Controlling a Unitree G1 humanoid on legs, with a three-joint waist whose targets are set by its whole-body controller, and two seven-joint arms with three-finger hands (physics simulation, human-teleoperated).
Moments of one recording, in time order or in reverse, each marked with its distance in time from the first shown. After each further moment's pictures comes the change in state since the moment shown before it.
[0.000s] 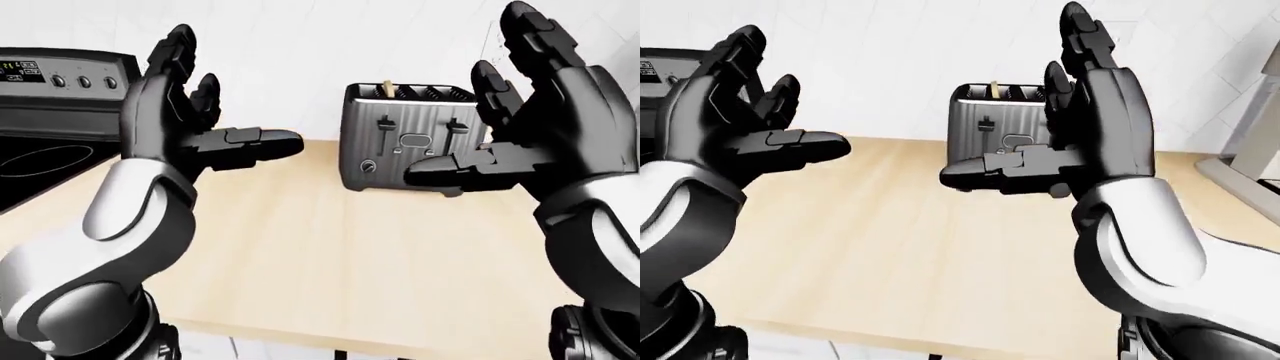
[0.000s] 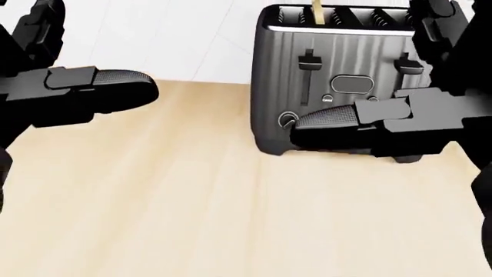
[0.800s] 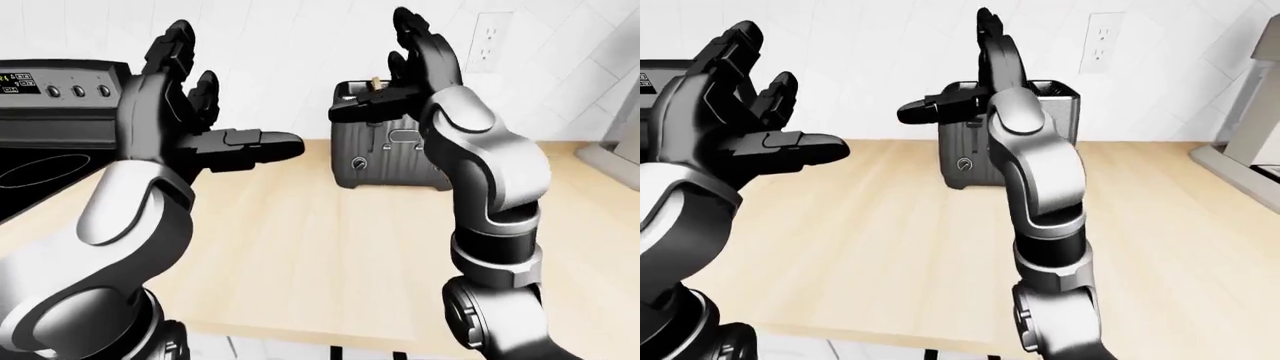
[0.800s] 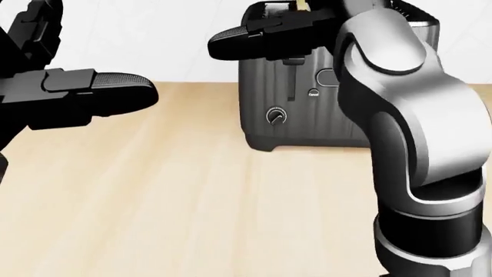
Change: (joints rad) left arm -0.015 -0.041 0.037 -0.036 0.048 0.072 -0.044; right arm -0.259 0.478 0.179 0.673 -1.246 -0.141 0.912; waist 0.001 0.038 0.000
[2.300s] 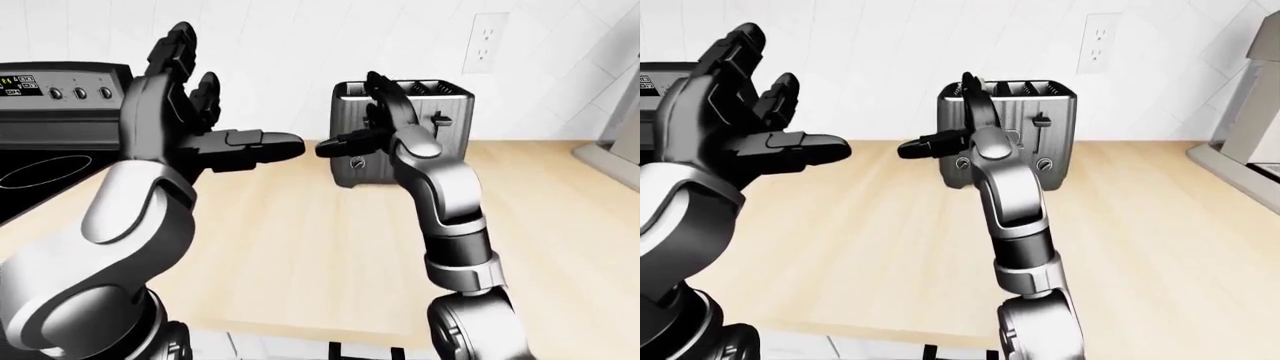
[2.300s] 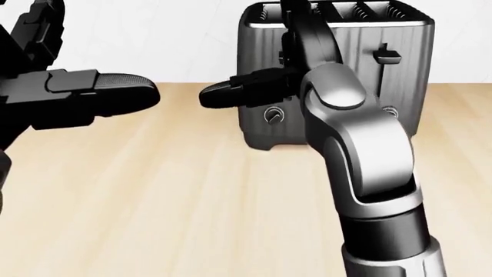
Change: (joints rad) left arm 0.004 -0.014 -0.004 0.003 0.037 0.001 -0.026; right arm 0.091 0.101 0.015 0.243 -0.097 -0.142 0.056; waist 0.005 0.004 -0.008
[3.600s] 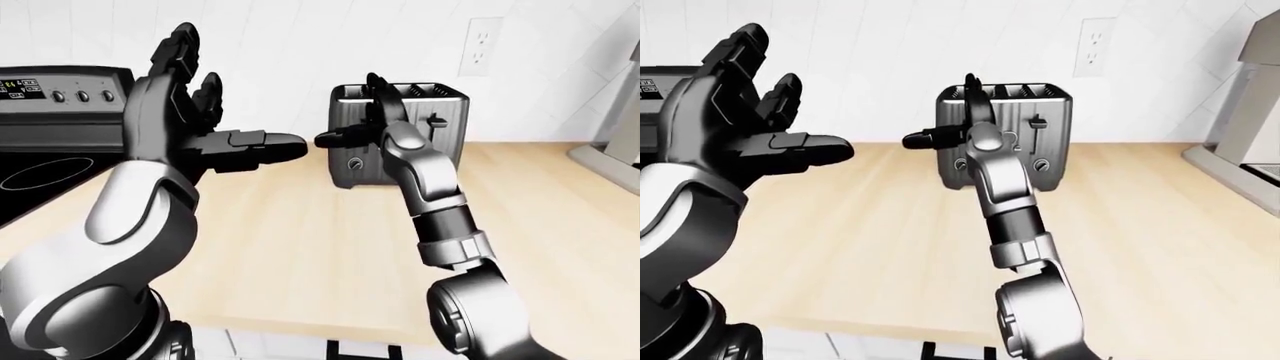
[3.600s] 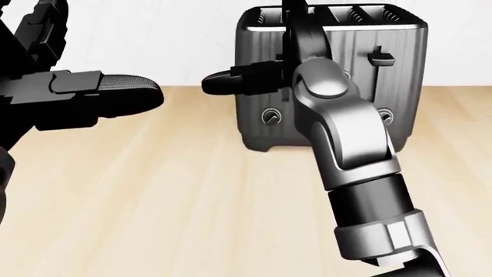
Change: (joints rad) left arm -0.002 -0.011 -0.005 -0.003 0.009 0.006 -0.003; right arm -0.103 -0.012 -0.019 0.386 0.040 -0.284 -0.059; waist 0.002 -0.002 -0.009
